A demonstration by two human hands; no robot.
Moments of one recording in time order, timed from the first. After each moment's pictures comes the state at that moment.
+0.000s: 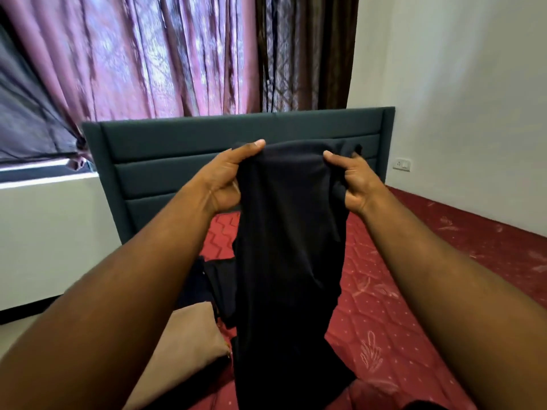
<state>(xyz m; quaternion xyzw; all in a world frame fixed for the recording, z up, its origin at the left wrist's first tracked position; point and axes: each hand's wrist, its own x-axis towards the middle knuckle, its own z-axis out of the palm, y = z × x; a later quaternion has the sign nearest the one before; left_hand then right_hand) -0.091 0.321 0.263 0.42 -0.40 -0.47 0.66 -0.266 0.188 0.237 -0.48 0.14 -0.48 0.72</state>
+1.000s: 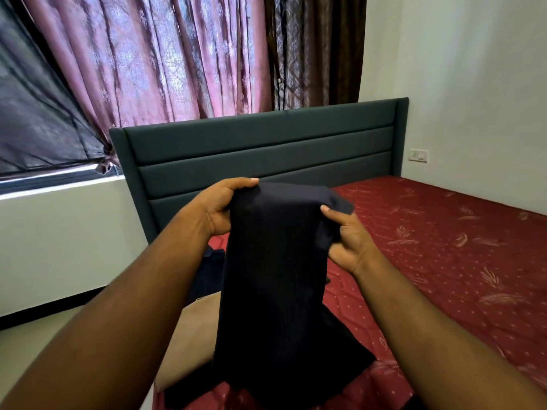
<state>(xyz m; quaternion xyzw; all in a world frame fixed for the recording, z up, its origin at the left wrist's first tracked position) -0.073 0.374 0.227 0.57 -0.31 -0.47 0.61 -0.258 0.273 0.145 -0.37 0.13 -0.42 0.82</state>
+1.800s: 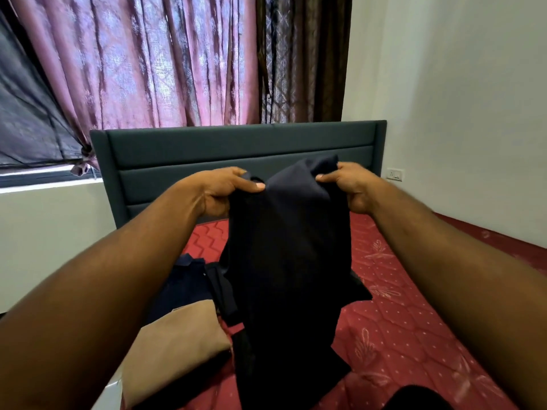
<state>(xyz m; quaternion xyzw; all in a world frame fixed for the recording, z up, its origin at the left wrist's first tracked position) -0.081 0.358 0.264 0.60 -0.45 -0.43 0.51 -0.292 0.236 0.265 -0.65 0.33 -0.38 0.57</state>
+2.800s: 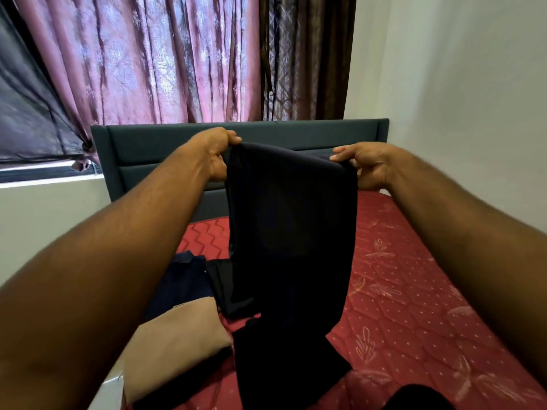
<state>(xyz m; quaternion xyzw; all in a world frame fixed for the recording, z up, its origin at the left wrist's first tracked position) -0.090 0.360 0.316 0.57 -0.29 -0.37 0.67 -0.305 0.242 0.303 -0.59 0.36 -0.33 0.65</state>
